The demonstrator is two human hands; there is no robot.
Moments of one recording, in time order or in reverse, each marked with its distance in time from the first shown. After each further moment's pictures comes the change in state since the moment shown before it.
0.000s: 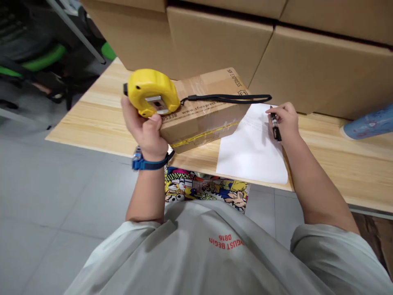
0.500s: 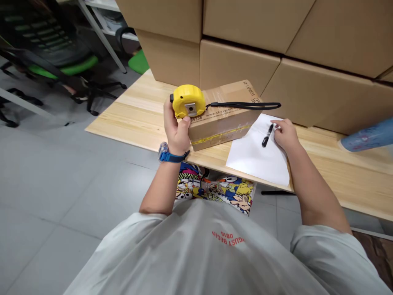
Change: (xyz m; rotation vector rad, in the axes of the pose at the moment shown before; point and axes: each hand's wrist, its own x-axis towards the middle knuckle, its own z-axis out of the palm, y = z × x) left_hand -0.009 0.021 -0.001 0.118 -0.049 -0.125; right_hand -0.004 0.006 0.000 -0.093 -0.035 0.072
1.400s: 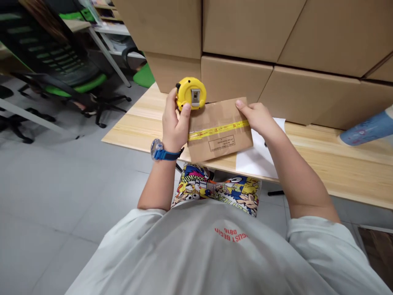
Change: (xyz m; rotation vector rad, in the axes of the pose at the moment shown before) left_hand 0.053 0.012 -0.031 0.113 -0.278 0.033; right_hand 0.014 -0.197 -0.020 0.385 -0.211 0.152
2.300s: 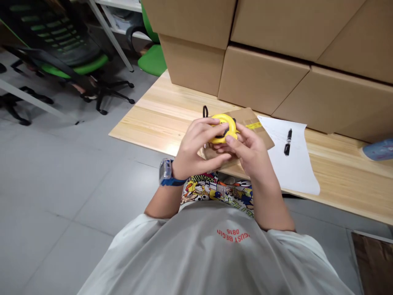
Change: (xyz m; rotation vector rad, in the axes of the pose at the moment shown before) left_hand -0.036 0.049 -0.027 0.078 -0.118 0.394; right_hand -0.100 -0.076 0.080 0.754 -0.329 -0.042
